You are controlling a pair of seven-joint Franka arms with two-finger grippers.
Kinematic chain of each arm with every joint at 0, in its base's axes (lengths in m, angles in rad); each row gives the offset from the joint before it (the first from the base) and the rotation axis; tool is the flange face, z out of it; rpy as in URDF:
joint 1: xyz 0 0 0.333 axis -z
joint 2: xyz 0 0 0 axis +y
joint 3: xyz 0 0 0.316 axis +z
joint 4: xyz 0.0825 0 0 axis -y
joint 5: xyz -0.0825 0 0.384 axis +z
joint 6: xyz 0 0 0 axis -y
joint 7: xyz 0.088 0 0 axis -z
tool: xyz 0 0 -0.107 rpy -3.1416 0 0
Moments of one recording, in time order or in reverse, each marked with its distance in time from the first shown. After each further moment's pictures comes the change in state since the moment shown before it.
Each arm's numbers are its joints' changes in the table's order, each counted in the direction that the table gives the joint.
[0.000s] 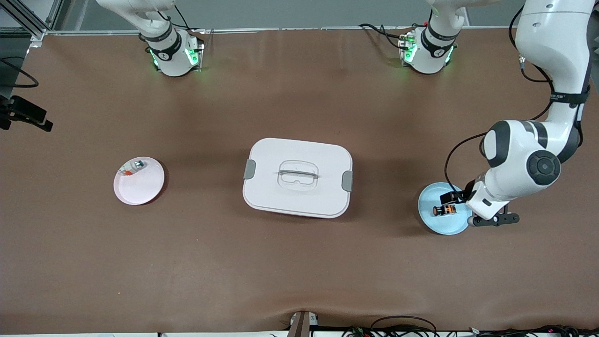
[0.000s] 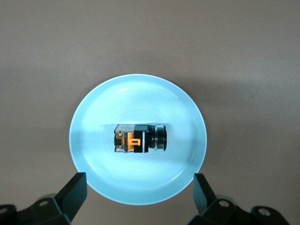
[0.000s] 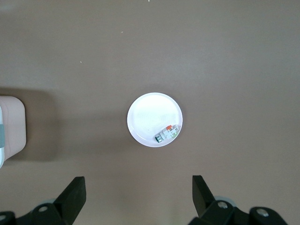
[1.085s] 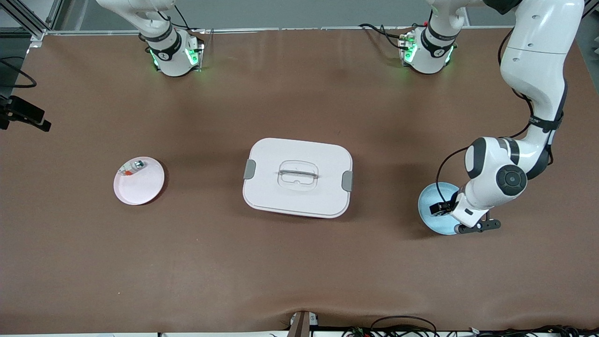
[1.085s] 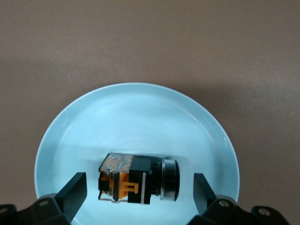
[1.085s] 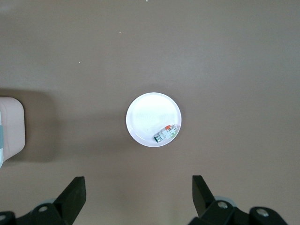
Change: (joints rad) left arm 0.008 0.147 0.008 -0.003 0.081 0.175 -0.099; right arm 0.003 0.000 -0.004 0.000 0.000 0.000 0.000
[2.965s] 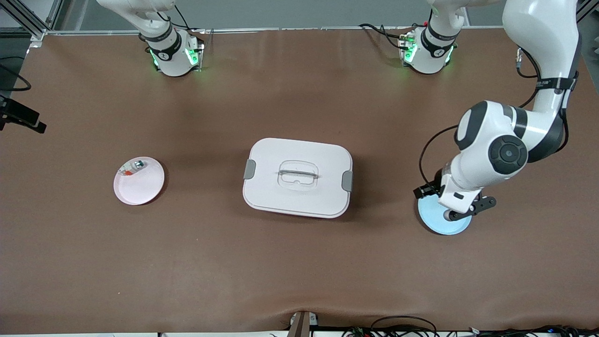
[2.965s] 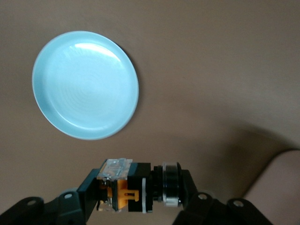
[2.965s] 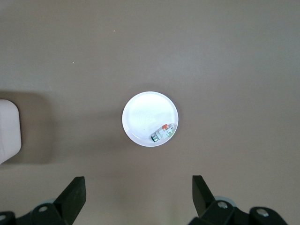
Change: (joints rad) left arm -0.005 -0.212 -0.250 0.153 -0.018 -0.454 -0.445; right arm 0.022 0.031 0.002 0.003 0.000 0.000 0.000
